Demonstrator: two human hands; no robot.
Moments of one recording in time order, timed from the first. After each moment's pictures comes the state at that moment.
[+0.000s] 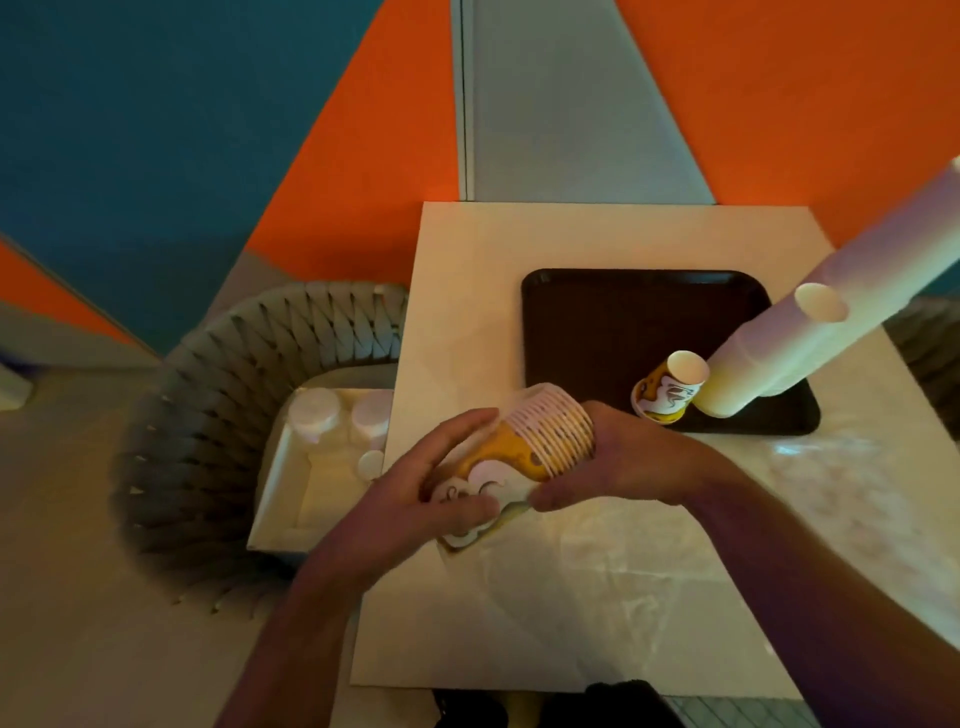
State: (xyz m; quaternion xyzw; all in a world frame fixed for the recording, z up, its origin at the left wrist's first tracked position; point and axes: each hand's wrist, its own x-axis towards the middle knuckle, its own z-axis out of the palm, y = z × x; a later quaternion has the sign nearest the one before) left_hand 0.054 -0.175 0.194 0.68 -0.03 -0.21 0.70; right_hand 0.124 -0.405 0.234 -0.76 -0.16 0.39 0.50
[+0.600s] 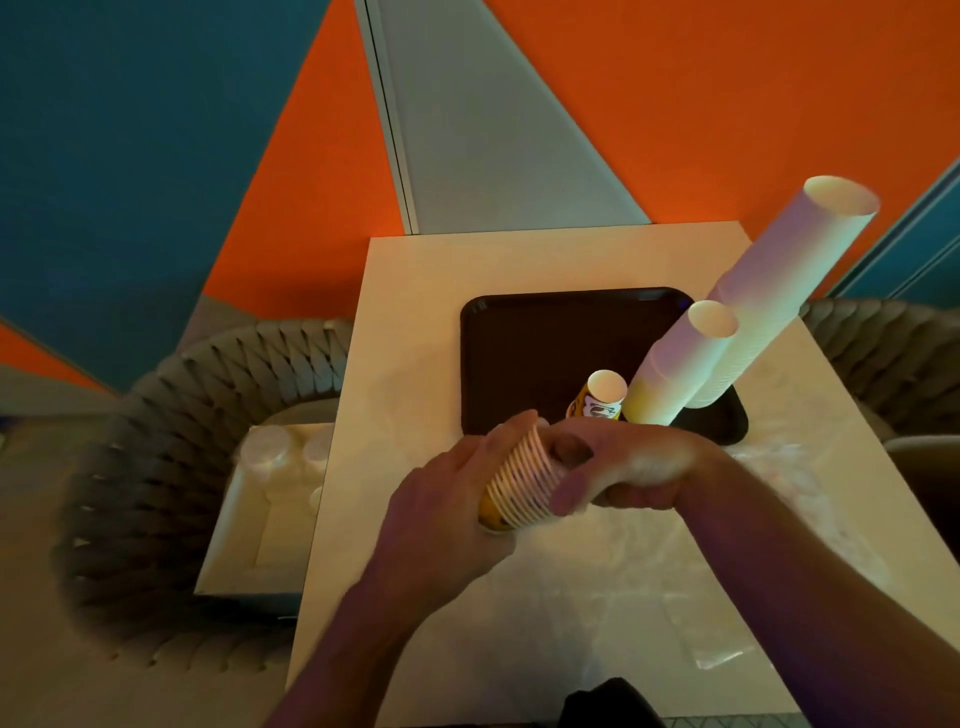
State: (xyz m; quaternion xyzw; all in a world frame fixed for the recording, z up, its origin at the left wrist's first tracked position) left_hand 0.069 -0.294 0.209 0.94 -0.16 -0.01 0.31; right_hand 0.143 -0.495 0.242 -0.60 -0.14 0.52 0.59
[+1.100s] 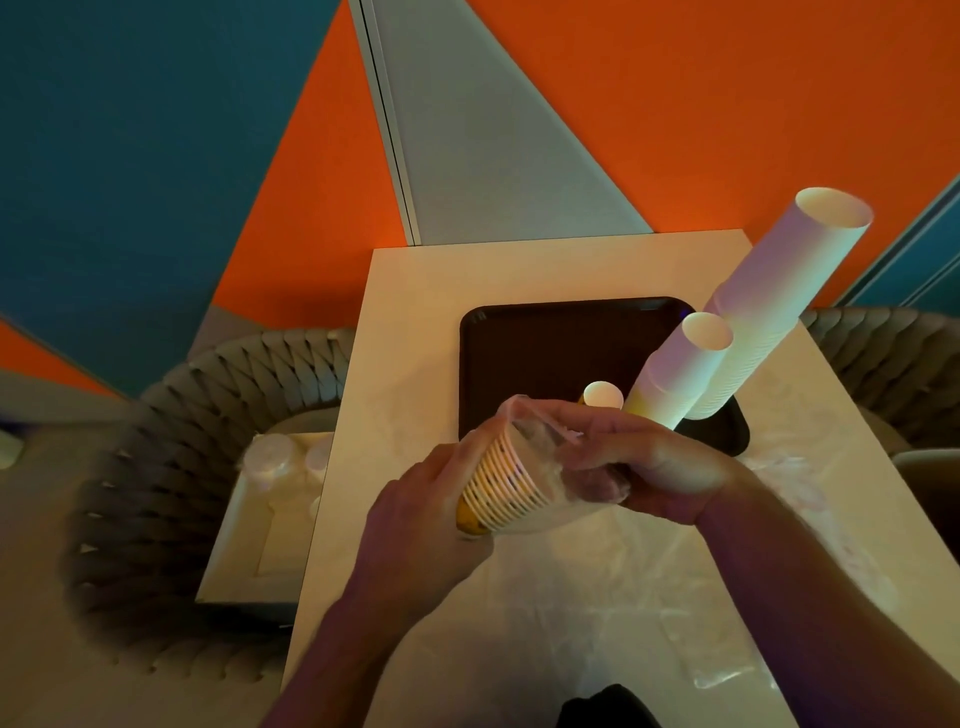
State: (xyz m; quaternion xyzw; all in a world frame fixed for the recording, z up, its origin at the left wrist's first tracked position) left_hand 0.070 -0.291 0.201 0.95 -0.12 0.00 0.29; right_hand 0.147 -0.522 0.231 -0.56 -0.14 0.43 0.69
